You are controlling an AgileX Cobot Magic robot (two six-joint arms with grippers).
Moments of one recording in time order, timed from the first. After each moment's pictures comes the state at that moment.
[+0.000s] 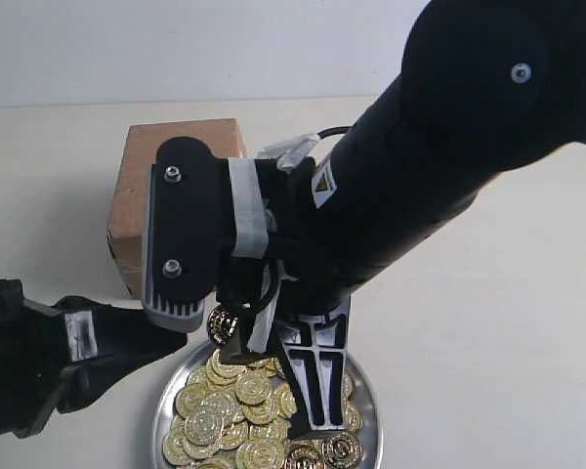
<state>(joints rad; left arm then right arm) -1.02 0.93 -0.34 -0.02 -0.03 -0.97 0.81 1.51 -1.05 0.34 0.74 -0.99</state>
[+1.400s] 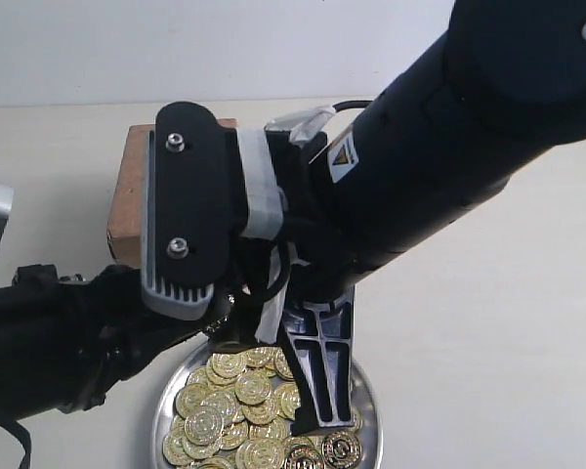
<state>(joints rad) -1.02 1.04 -0.34 -0.02 -0.20 -1.05 0.81 1.45 -1.05 0.39 0.73 -1.04</state>
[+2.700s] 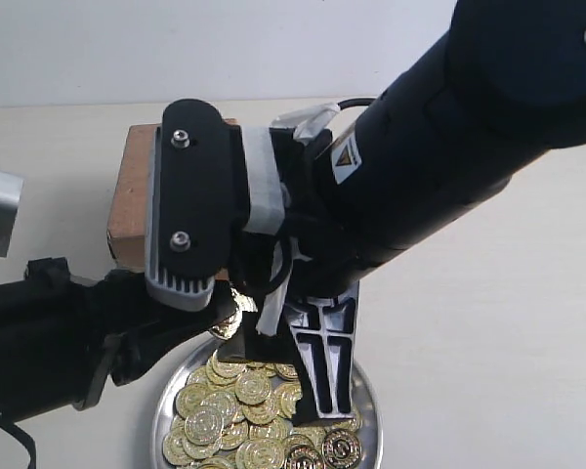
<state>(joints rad) -1.02 1.06 -0.34 0.11 -0.29 -1.13 0.81 1.45 -1.05 0.34 0.73 -0.98</state>
